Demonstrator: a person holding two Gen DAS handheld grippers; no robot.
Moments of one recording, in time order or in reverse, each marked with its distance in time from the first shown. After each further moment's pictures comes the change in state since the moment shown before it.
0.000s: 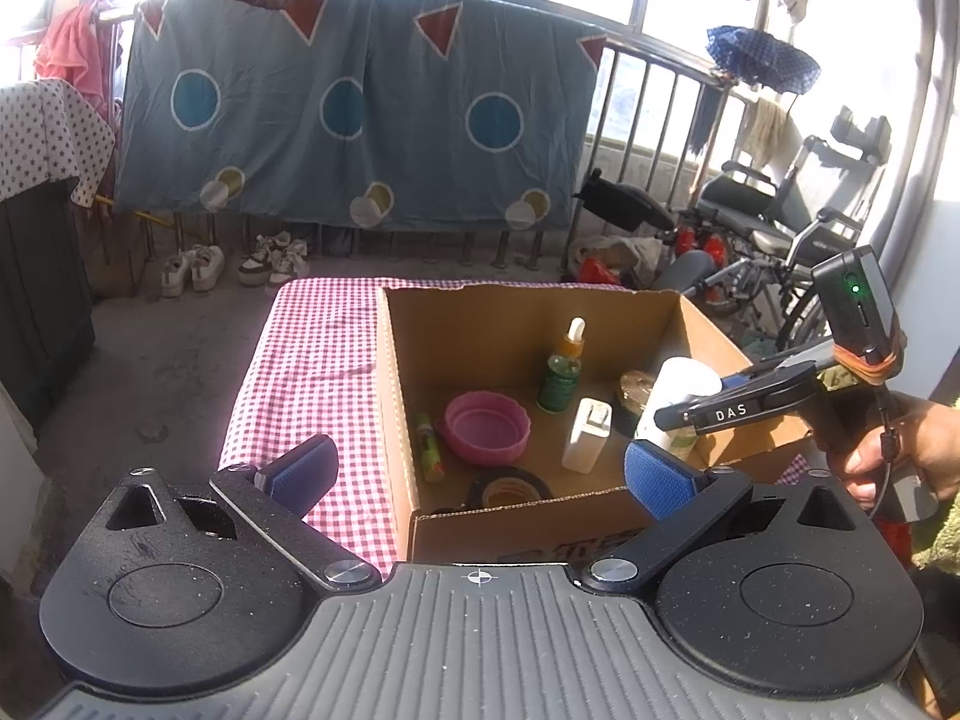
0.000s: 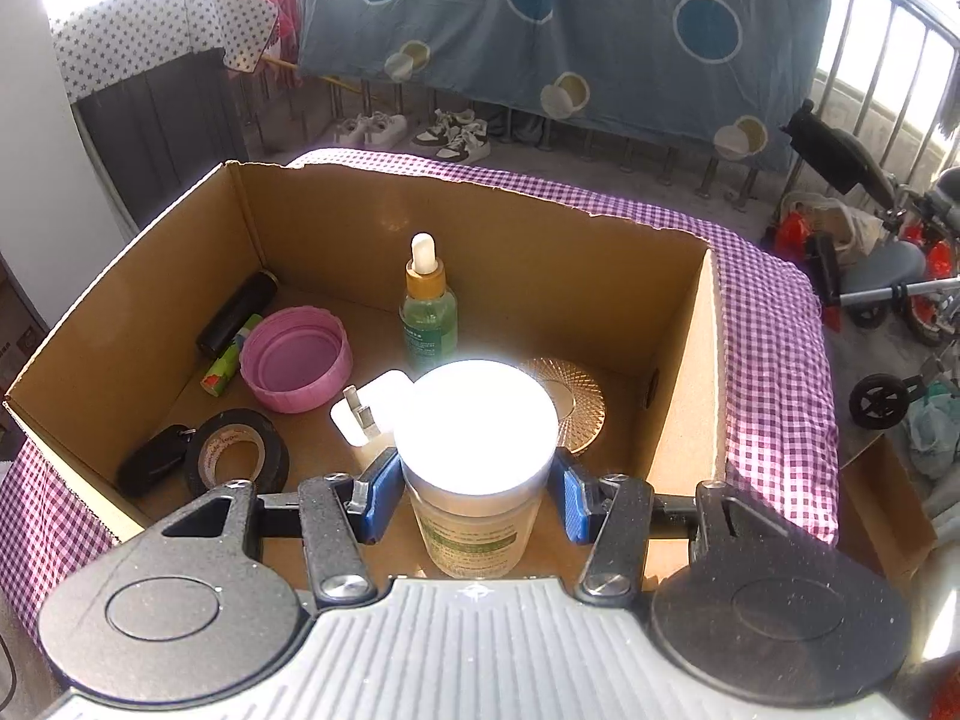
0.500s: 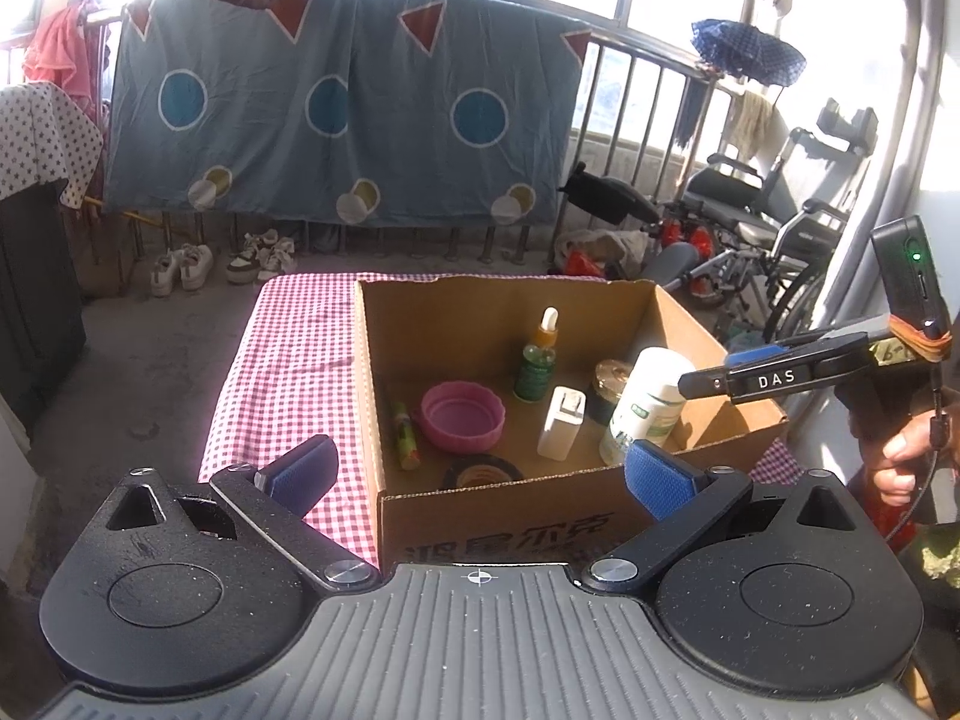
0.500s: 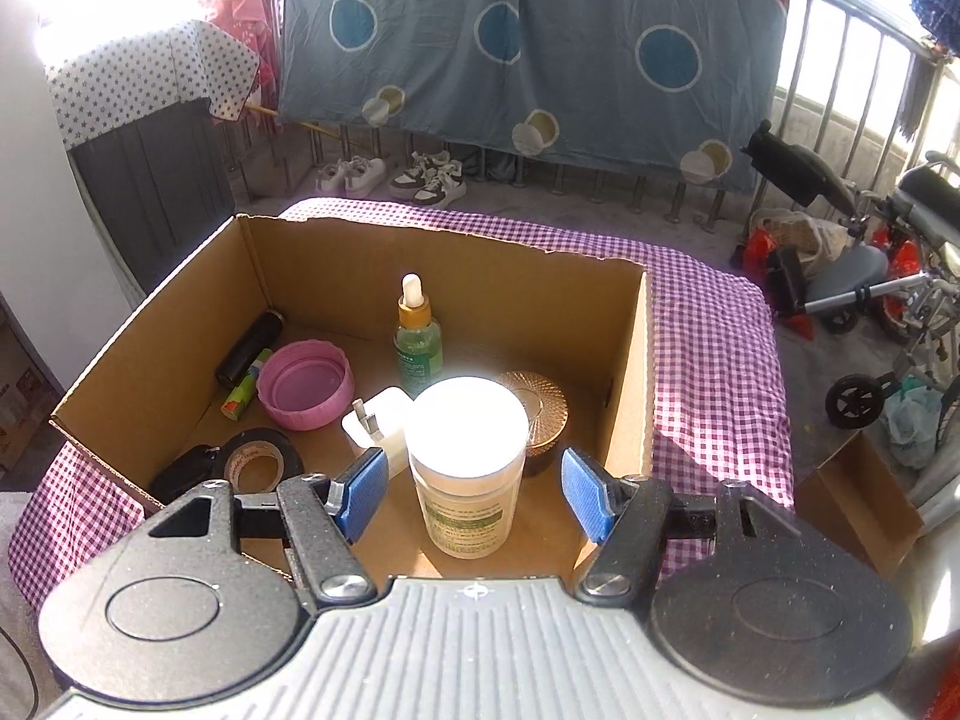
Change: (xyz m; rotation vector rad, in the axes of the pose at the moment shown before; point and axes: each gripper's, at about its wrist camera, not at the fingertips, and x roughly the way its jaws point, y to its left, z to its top) left arm -0.006 -0.005 -0.002 0.016 0.010 -0.026; right arm -0.071 -0.009 -0.020 0.102 -0.127 0.002
